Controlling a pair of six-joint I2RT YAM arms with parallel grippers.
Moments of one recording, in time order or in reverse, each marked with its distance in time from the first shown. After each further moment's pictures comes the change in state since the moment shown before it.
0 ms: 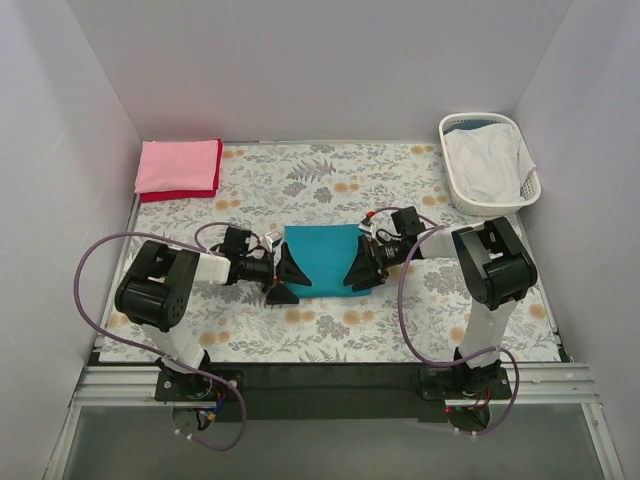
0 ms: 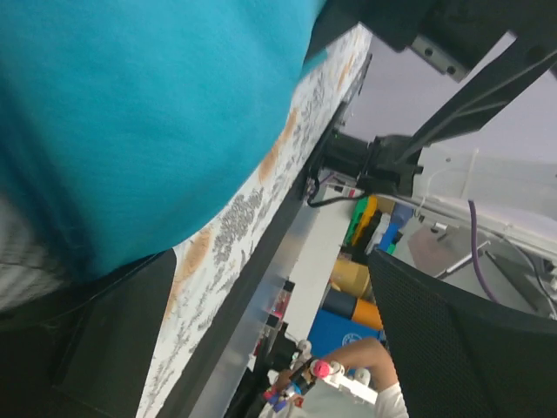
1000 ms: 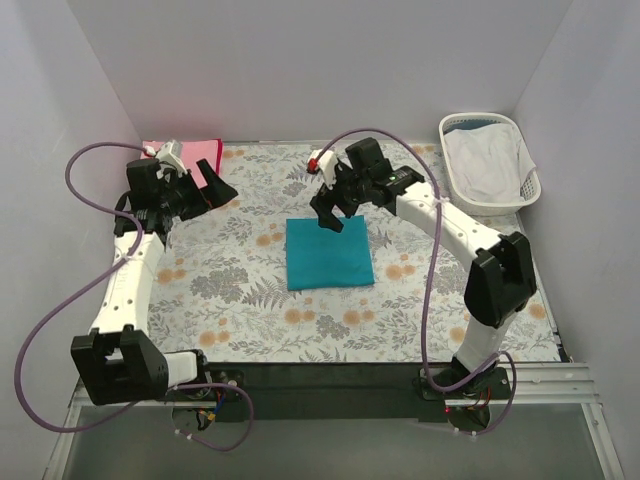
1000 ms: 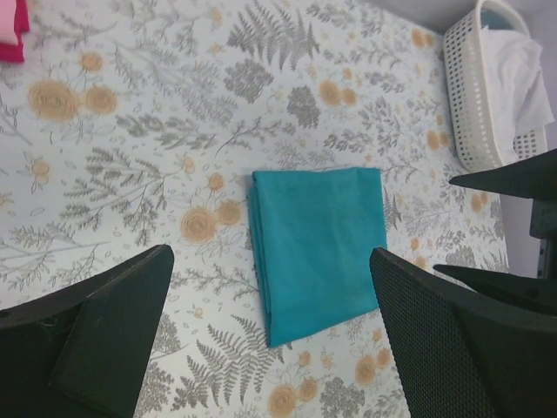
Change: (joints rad) left arm 0.380 -0.496 0.517 -0.543 -0.573 0.366; right arm 0.260 -0.132 0.701 -0.426 0.750 -0.655
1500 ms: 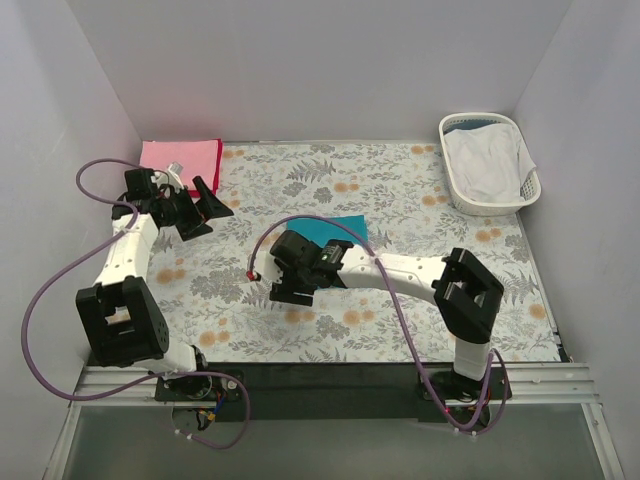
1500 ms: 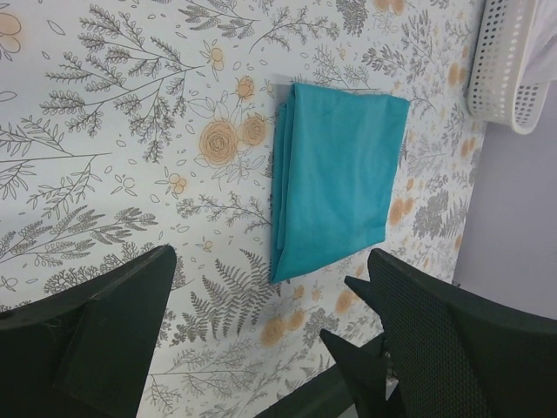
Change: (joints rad) left arm 0.145 0.256 0.019 -0.192 0.221 0.058; right arm 0.474 0.101 -0.186 0.017 0.386 -0.052
